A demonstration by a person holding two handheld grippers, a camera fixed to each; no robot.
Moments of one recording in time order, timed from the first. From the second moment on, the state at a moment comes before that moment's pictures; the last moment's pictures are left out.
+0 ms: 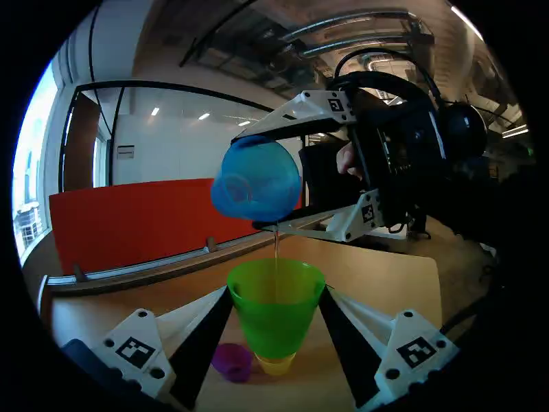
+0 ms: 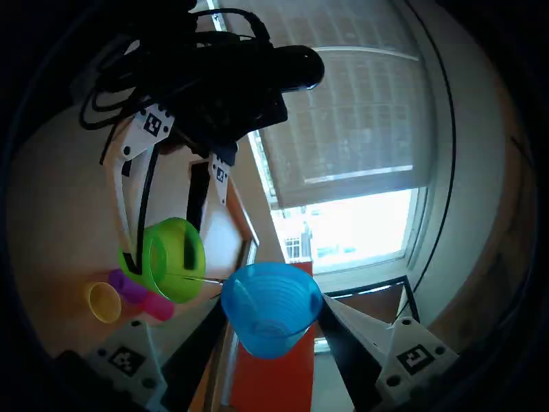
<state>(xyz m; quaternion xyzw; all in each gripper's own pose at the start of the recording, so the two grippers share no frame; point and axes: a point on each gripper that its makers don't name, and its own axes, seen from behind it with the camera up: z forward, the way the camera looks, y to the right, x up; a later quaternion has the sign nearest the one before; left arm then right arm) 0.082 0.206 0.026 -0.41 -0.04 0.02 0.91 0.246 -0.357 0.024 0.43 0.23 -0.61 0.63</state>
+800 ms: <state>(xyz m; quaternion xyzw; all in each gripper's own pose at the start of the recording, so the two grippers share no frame) 0.081 0.206 0.027 -0.41 -0.04 0.02 0.91 0.251 -0.363 0.019 0.42 0.24 -0.62 0.62</state>
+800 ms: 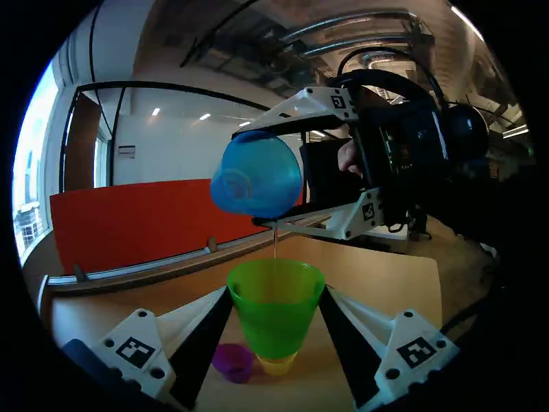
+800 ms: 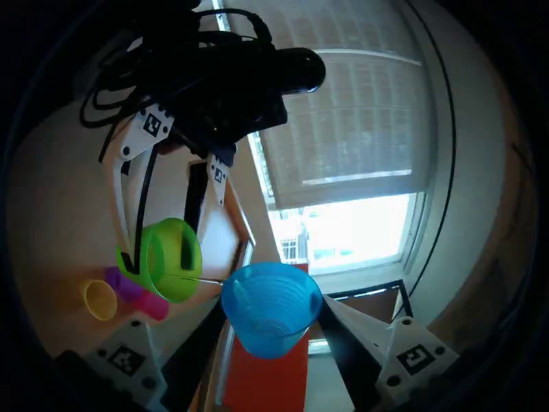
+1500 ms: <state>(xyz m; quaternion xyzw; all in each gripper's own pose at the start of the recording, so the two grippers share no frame) 0.083 0.205 0.027 -0.41 -0.04 0.02 0.91 0.254 -0.364 0.016 0.42 0.25 -0.63 0.61</state>
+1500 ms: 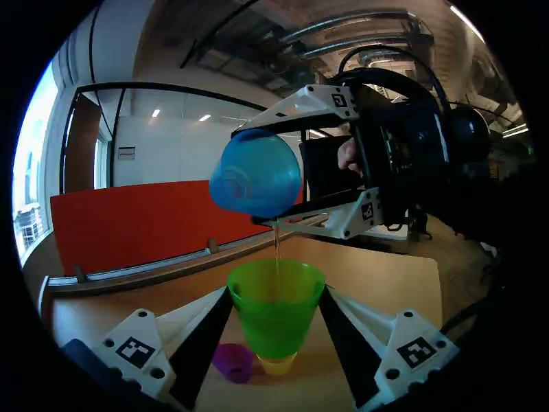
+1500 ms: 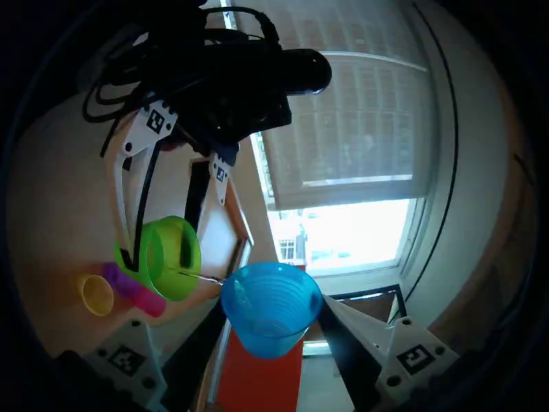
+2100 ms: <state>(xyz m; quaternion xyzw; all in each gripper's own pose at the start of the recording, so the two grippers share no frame) 0.081 0.204 0.025 -0.41 -0.04 0.02 0.91 0.254 -0.366 0.017 0.41 0.25 -0.64 0.60</state>
